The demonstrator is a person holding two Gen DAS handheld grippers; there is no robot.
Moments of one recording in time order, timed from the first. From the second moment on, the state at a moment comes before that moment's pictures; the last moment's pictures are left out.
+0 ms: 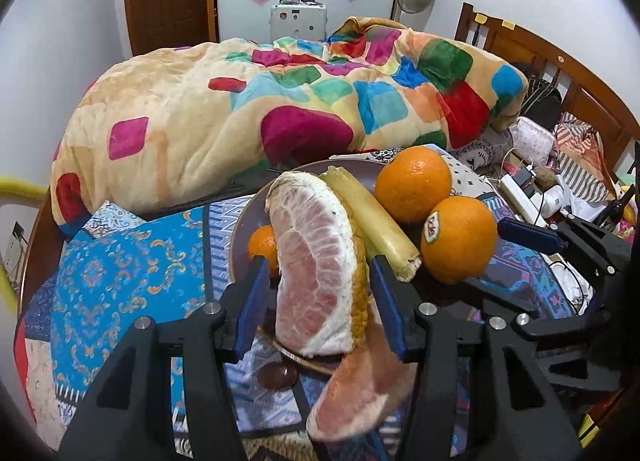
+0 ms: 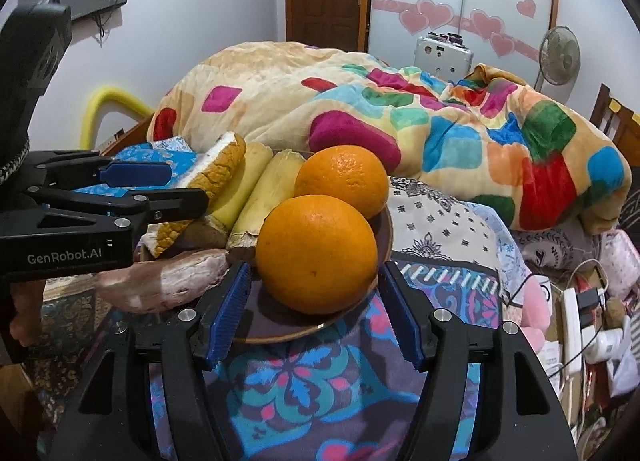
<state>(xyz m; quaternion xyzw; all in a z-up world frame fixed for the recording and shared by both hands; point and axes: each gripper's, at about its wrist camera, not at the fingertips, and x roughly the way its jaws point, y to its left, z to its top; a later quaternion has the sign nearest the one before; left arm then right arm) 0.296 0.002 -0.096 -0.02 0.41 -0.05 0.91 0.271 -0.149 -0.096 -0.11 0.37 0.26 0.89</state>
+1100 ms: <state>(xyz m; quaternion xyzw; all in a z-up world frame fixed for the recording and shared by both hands) 0.170 -0.007 -0.124 -0.01 0.44 -0.08 0.89 0.172 -0.184 -0.124 -0.09 0.39 0.25 0.88</state>
